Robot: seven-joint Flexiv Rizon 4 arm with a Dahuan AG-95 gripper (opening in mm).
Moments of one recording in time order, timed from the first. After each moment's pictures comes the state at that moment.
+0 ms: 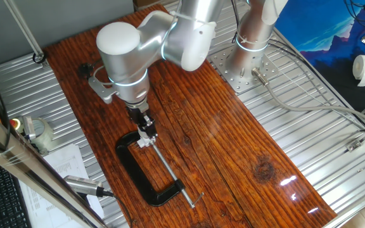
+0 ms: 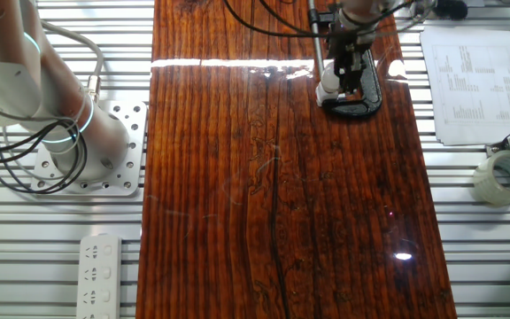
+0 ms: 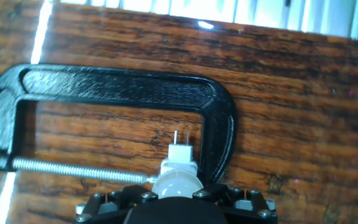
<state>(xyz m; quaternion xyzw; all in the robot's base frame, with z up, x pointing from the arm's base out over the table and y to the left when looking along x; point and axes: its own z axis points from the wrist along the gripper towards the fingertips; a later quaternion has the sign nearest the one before) 0.528 0.129 0.095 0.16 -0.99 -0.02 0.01</state>
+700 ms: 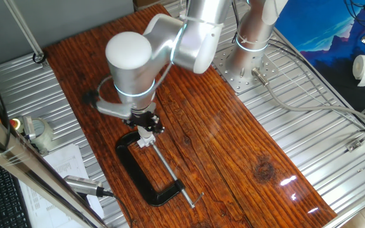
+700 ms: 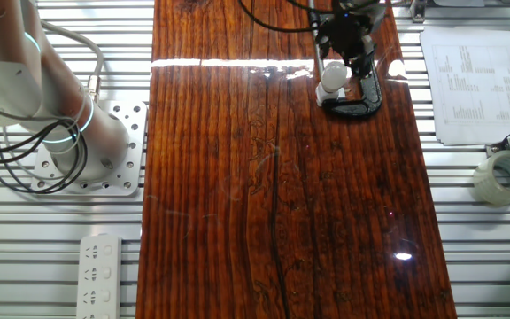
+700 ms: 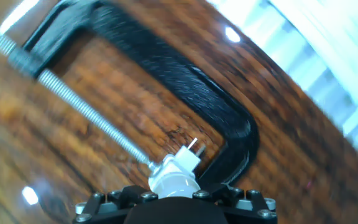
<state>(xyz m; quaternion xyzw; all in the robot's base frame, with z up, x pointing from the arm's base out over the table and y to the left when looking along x) 0.530 0.134 0.101 0.46 -0.89 0.03 0.01</state>
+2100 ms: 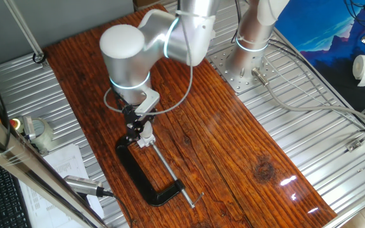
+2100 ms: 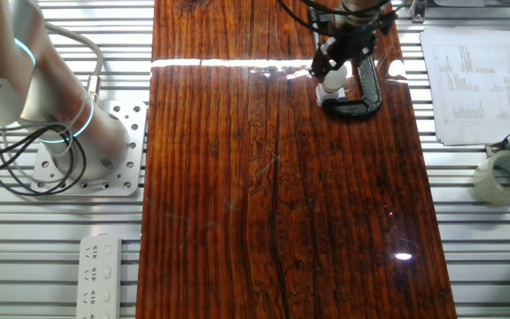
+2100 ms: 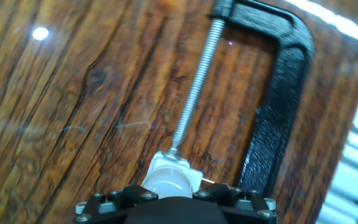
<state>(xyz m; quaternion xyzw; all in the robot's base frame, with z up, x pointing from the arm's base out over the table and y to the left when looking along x) 0.532 0.129 0.091 0.87 -0.50 -0.02 -0.01</state>
